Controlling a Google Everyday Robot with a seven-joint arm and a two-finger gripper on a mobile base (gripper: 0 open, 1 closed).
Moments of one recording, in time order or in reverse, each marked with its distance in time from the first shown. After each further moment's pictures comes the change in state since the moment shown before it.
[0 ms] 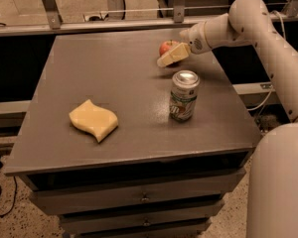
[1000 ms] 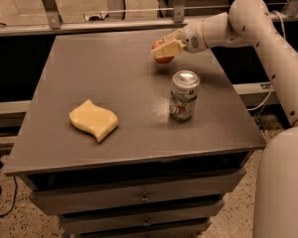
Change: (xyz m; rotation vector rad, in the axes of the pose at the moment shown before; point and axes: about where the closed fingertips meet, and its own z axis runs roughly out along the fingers) arm -0.028 0.033 0.000 -0.103 -0.100 0.020
